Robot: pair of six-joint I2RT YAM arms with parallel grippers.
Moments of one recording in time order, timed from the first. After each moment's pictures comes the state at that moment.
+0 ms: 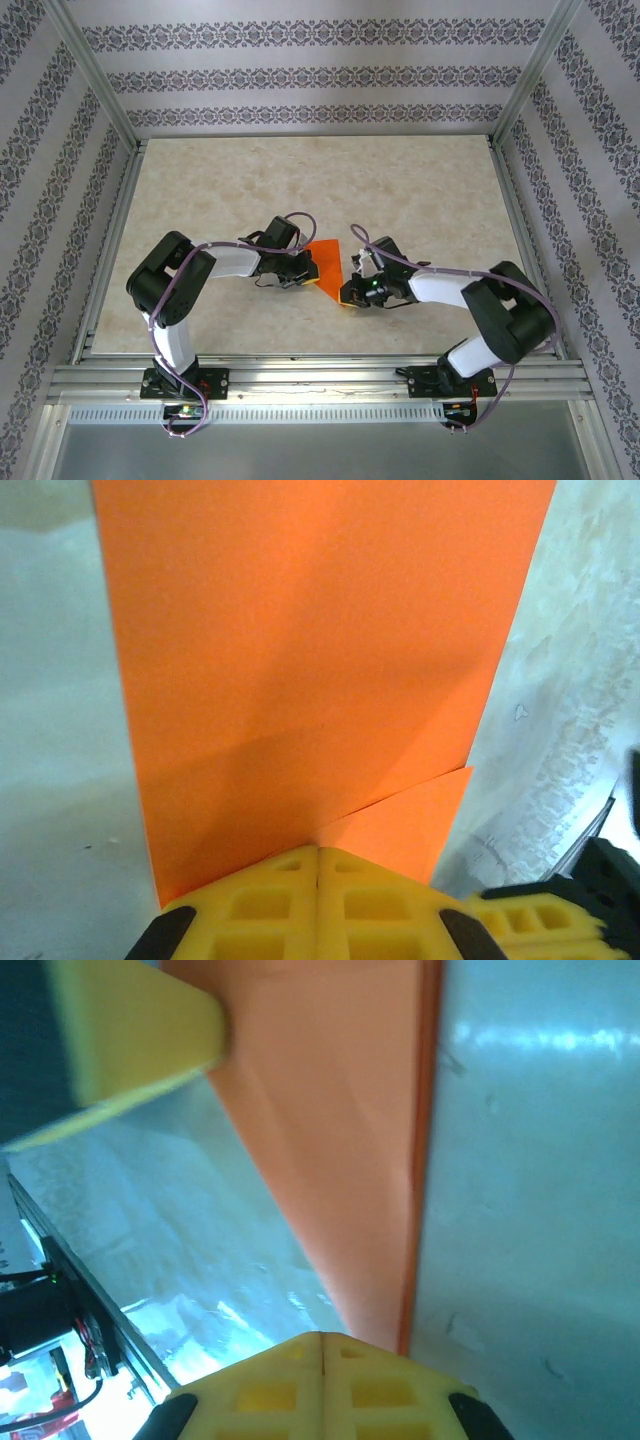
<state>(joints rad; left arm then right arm) -0.57 1.83 0.88 -0.06 0.54 -0.90 0.56 1.49 0.54 -0.07 -0.64 0.72</state>
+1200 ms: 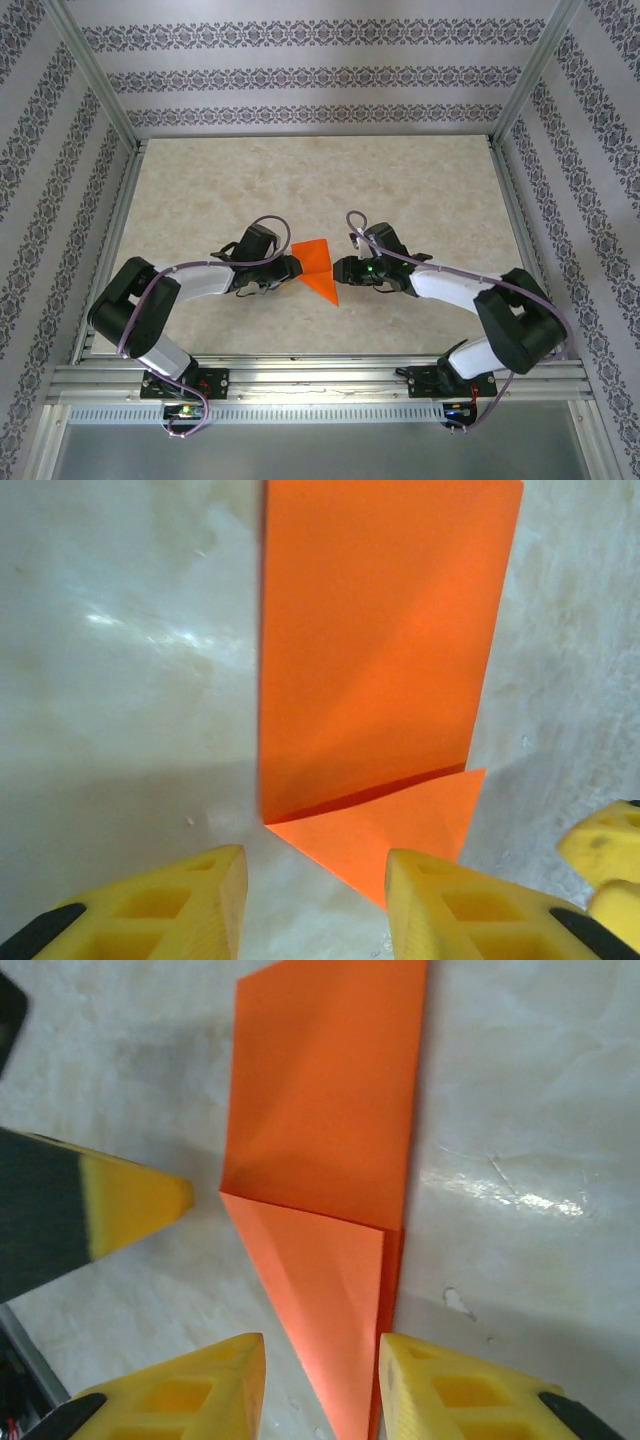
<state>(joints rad) -0.51 1.57 0.67 -0.01 0.37 -0.95 0.57 1.47 0.64 -0.04 -0.41 0.63</state>
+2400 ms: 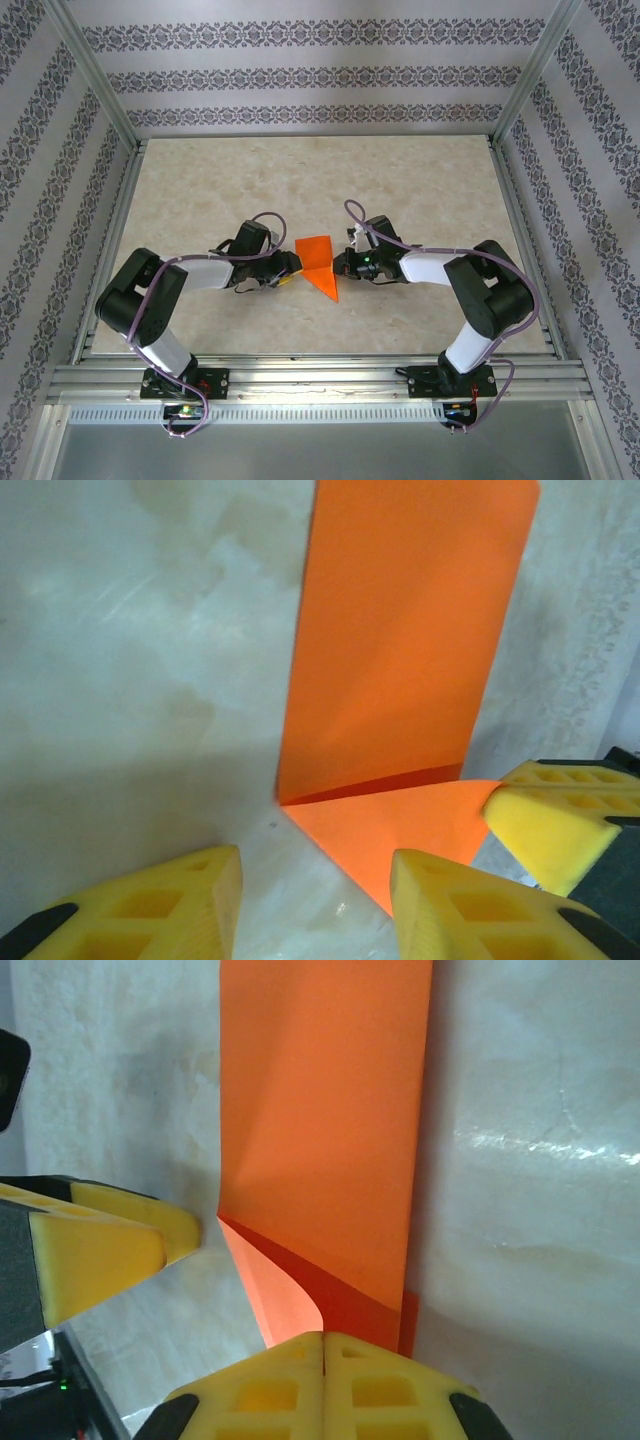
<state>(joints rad) -0.45 1.64 0.68 0.07 0.51 -0.97 0.49 1.68 0.69 0.11 -0.60 0.70</state>
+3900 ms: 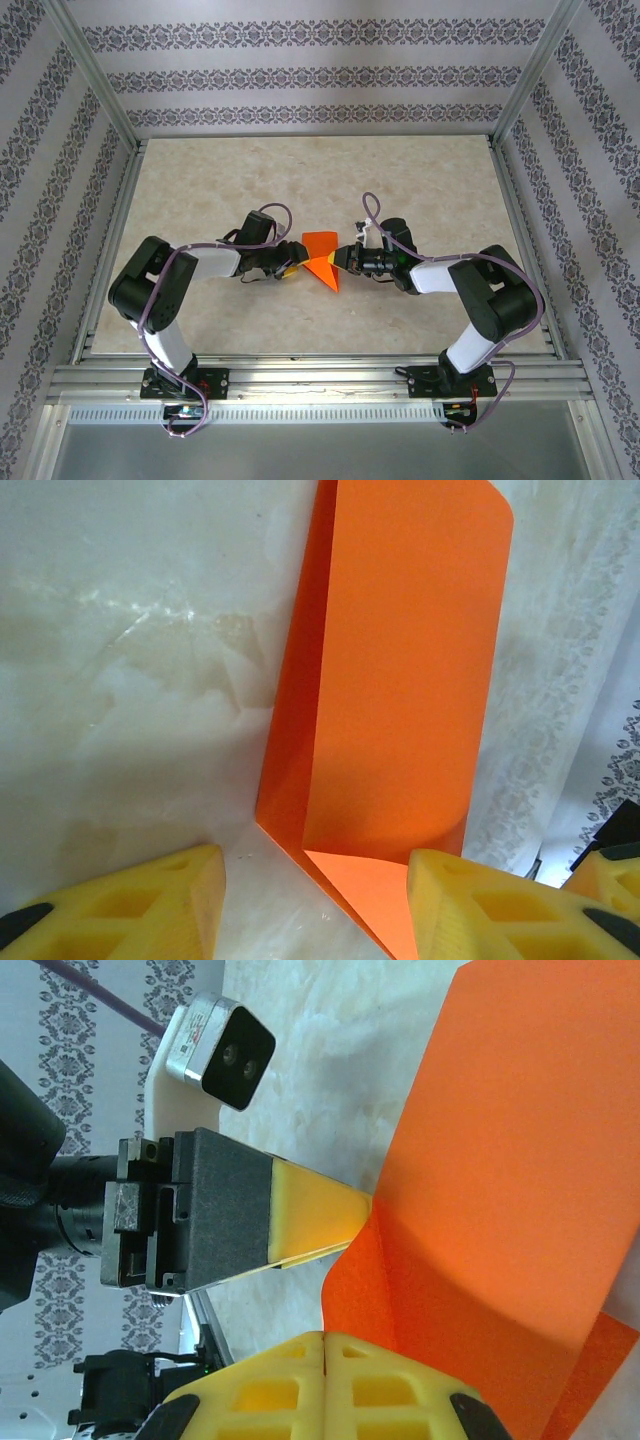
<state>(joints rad) -0.44 1.75 0.79 0.07 0.55 -0.97 0.43 1.64 0.55 0.56 -0.80 0.90</state>
